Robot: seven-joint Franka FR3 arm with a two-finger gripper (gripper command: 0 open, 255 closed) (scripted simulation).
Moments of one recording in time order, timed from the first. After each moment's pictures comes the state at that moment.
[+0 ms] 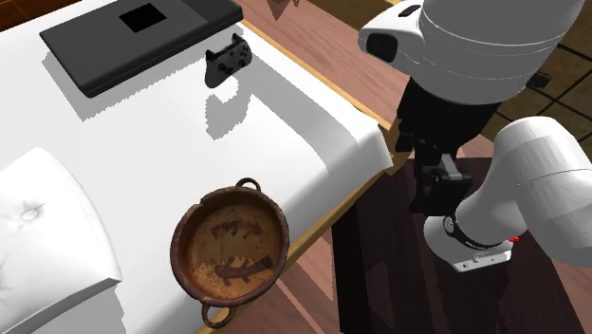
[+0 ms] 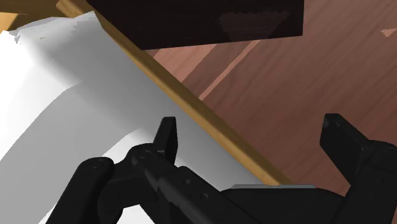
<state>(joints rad) 0.01 -0.81 -0.01 -2.39 0.09 1.49 0.04</state>
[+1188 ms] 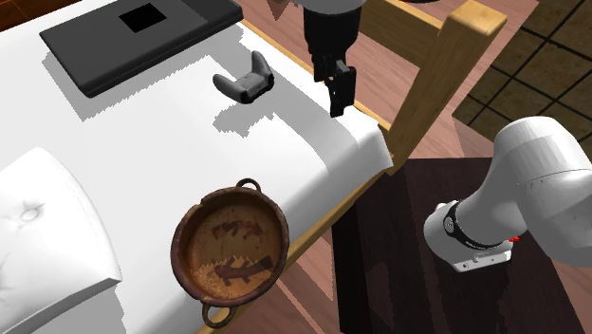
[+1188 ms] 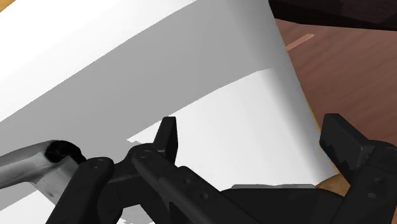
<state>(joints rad) 0.00 -0.47 -0.35 -2.22 -0.12 1.70 -0.53</state>
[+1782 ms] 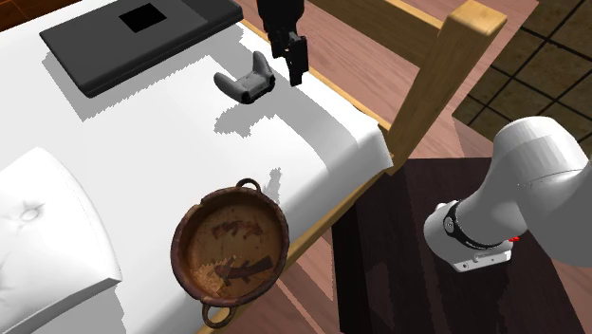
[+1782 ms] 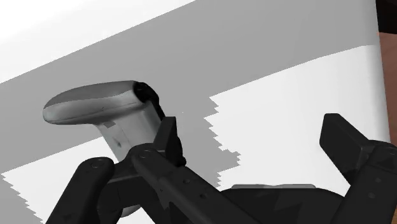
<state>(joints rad) 0.02 -0.14 -0.51 -1.97 -0.06 1.78 -0.87</state>
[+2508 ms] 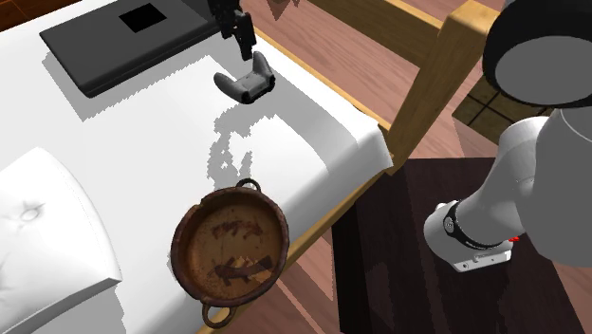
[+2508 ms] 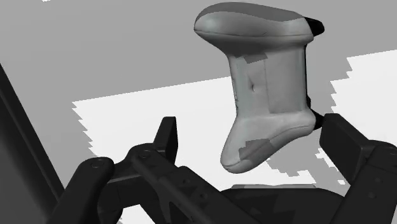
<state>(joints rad) -0.11 0.36 -0.56 -1.46 0.19 1.74 -1.27</state>
